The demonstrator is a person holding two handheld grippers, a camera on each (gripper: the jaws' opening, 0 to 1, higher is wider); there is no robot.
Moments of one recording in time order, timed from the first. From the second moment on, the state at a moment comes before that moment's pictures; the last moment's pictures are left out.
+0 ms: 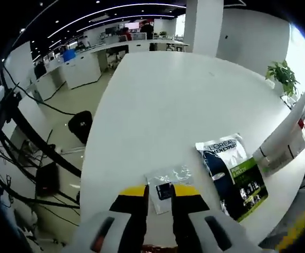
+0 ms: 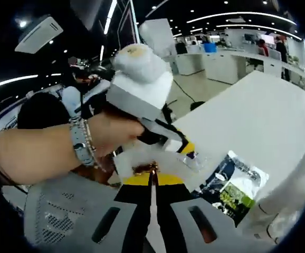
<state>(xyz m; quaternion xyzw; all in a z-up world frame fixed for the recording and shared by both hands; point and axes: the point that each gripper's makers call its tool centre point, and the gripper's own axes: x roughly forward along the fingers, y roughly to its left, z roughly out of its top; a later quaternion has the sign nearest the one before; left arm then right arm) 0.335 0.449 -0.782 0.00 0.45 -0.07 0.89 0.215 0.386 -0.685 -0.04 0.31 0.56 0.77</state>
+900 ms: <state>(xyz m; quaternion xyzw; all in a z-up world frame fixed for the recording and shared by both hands) 0.351 0.427 -0.804 0.06 0.42 -0.10 0.90 0.204 0.322 -0.692 -0.02 0.31 0.52 0.80</state>
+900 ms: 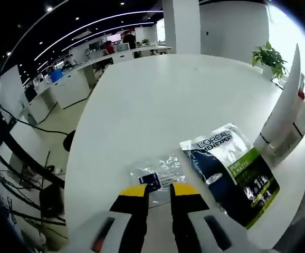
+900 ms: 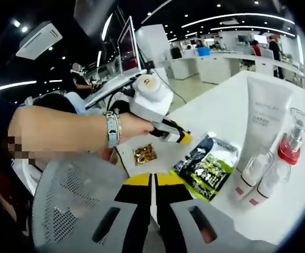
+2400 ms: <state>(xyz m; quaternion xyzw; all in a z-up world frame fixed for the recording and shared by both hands) 0.286 0.450 -0.737 0.03 0.44 -0.12 0.89 0.190 0.325 -0.707 -0.04 0.33 0.53 0.78</state>
